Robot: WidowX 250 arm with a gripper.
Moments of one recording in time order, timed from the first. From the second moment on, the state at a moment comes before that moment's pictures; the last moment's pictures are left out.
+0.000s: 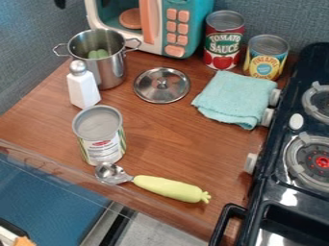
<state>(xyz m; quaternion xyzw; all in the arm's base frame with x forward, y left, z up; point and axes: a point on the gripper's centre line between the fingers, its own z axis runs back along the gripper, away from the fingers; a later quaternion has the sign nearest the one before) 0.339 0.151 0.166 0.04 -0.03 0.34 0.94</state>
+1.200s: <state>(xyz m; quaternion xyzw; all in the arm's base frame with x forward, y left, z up) 0.412 0.153 0.113 0.09 -0.06 0.35 0.93</state>
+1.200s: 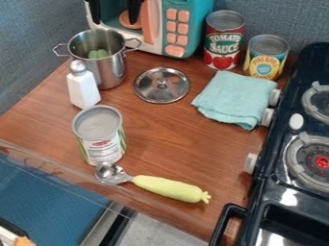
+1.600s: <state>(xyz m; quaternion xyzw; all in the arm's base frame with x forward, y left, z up) 0.408 0.174 0.111 0.12 -0.07 0.36 0.92</state>
